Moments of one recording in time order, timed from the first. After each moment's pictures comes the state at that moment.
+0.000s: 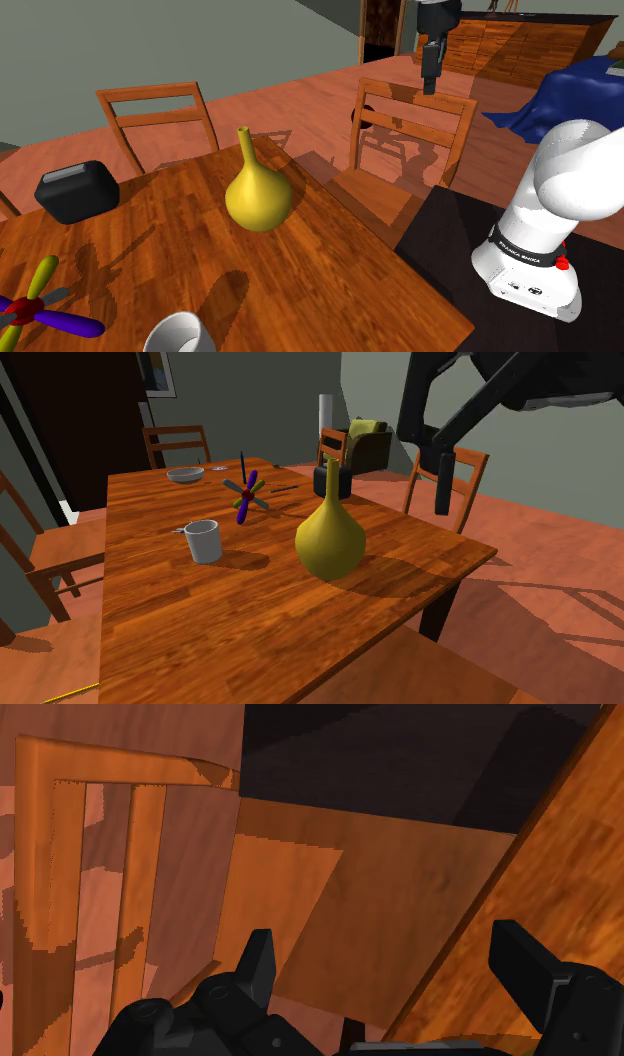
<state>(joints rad) 0.01 -0.77 0.02 -2.34 -0.11 1.46 -0.17</state>
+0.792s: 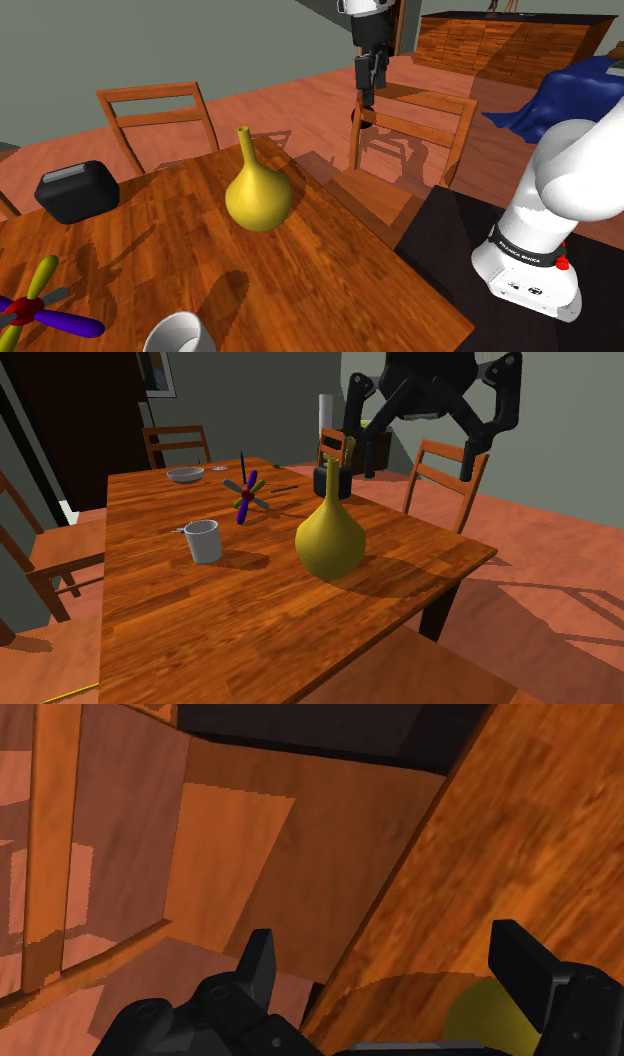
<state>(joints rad) 0.05 -0.45 0.14 -2.13 -0.02 1.56 -0.02</state>
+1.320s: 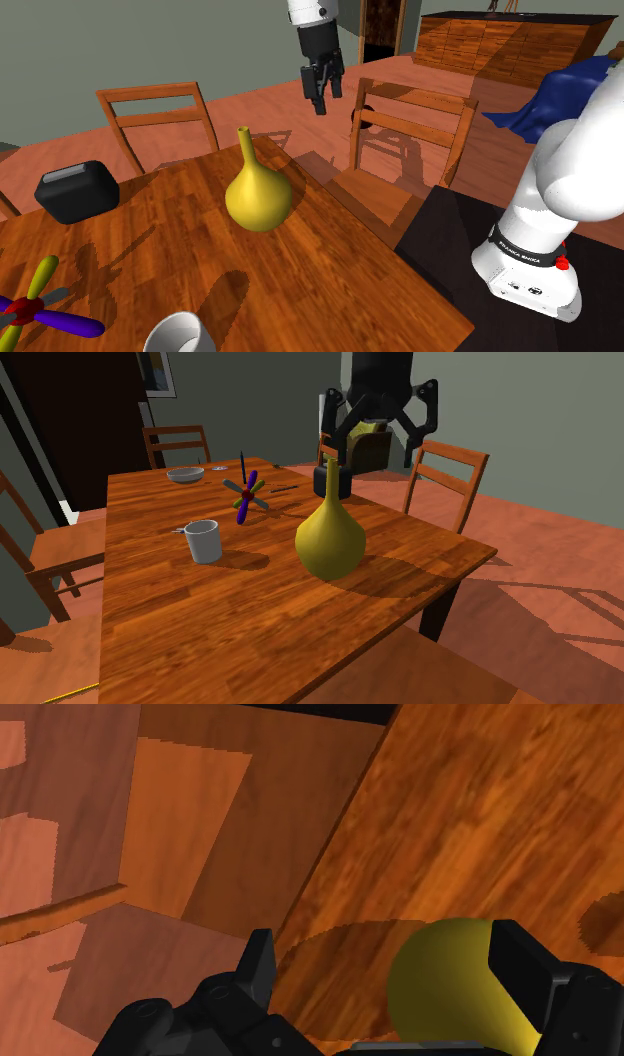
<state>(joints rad) 0.08 -0.17 0.23 -1.89 0.00 1.58 0.09</state>
